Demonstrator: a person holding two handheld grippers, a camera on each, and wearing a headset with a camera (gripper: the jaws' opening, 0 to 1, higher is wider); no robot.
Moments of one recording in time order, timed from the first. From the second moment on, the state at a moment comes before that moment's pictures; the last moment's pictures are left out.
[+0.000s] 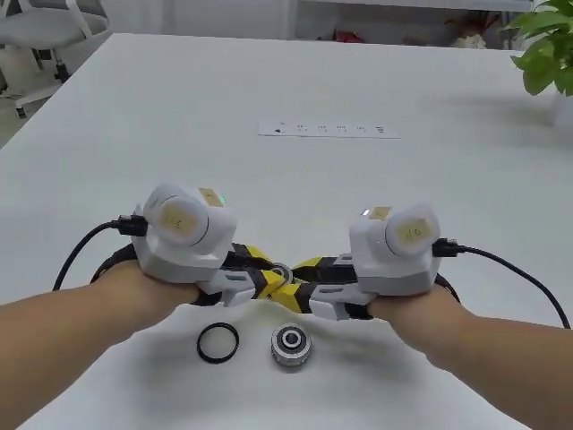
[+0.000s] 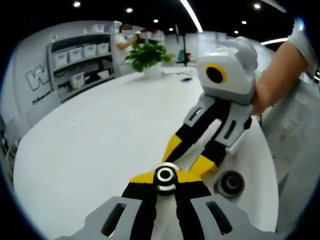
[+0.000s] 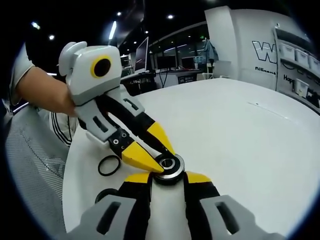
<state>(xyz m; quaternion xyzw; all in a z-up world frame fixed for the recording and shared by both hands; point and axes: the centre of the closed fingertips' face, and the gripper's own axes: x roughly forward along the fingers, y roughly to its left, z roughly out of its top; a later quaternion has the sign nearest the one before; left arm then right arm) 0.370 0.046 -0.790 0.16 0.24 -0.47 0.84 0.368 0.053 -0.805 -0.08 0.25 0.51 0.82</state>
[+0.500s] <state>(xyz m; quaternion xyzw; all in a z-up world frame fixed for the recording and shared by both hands) 0.371 0.048 -0.790 0.15 0.24 -0.47 0.84 0.365 0.047 -0.805 -0.06 0.26 0.51 0.82</state>
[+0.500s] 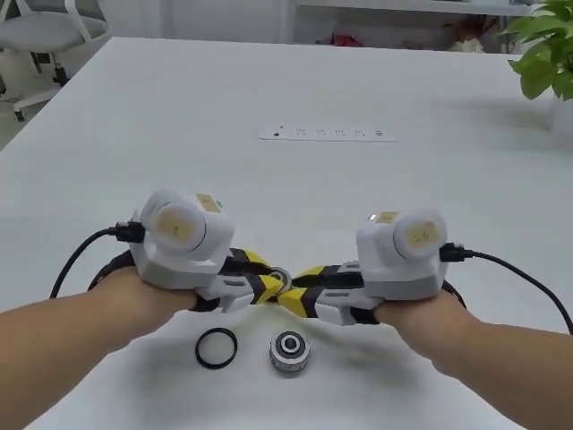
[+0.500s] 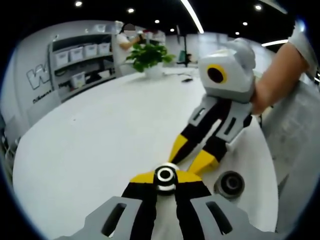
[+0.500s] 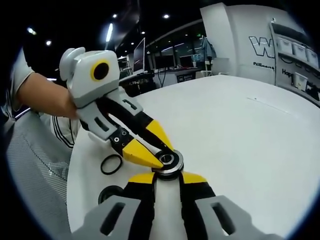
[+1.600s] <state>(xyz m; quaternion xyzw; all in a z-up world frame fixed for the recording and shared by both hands) 0.371 0.051 -0.792 0.15 0.24 -0.46 0.84 0.368 0.035 -0.802 0.07 0.31 0.47 0.83</state>
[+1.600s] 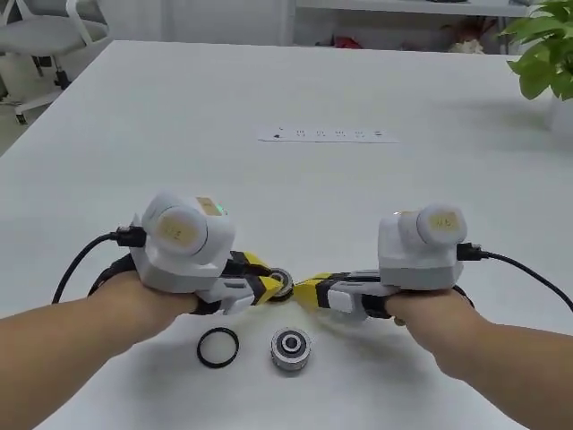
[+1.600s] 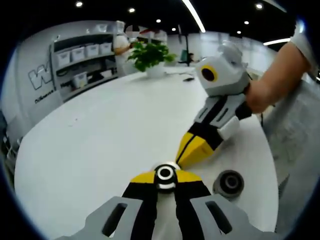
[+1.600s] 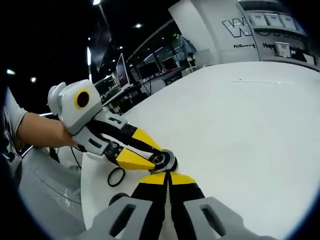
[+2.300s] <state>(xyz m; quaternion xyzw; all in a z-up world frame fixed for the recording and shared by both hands) 0.371 0.050 -0.793 0.16 0.24 -0.45 0.85 0.372 0.038 -0.793 0.10 0.30 0.46 0.83</state>
